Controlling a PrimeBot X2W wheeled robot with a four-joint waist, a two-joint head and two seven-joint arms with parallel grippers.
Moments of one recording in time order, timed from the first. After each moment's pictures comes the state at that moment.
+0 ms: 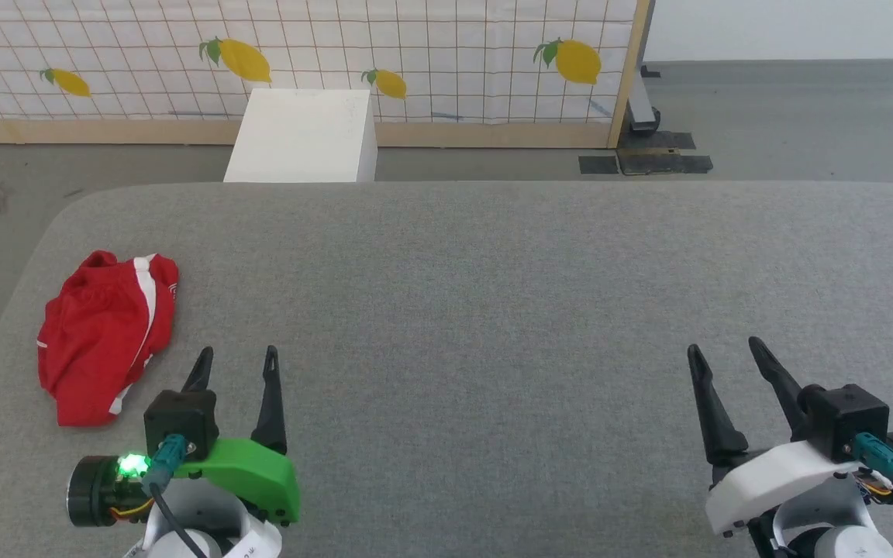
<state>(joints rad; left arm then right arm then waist) -0.01 0.06 -0.02 -0.01 -0.03 0.00 0.00 0.02 -0.05 -0.01 0.00 0.09 0.13 -0.01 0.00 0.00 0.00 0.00</state>
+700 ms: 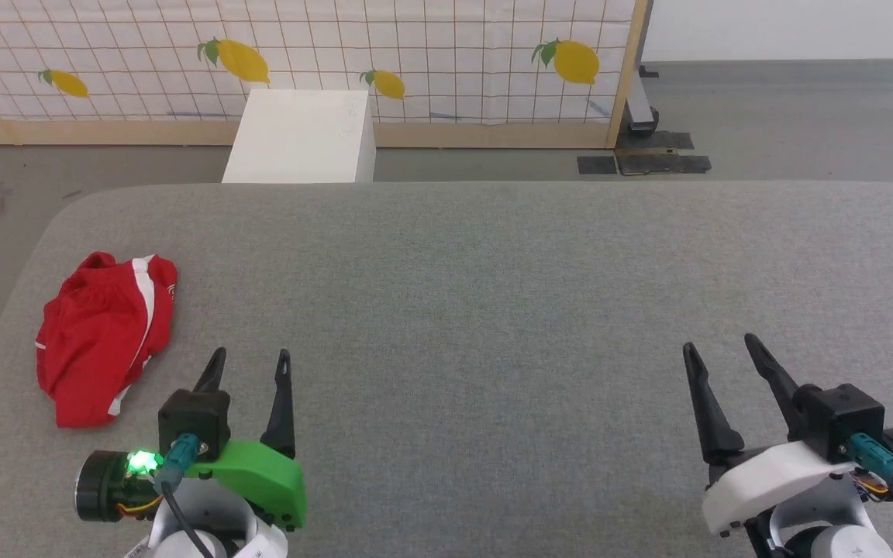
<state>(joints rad) -0.01 0.09 -0.05 -0.01 -0.03 -0.01 0.01 0.02 -0.06 0.01 -0.01 0.08 0.13 -0.02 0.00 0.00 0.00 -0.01</state>
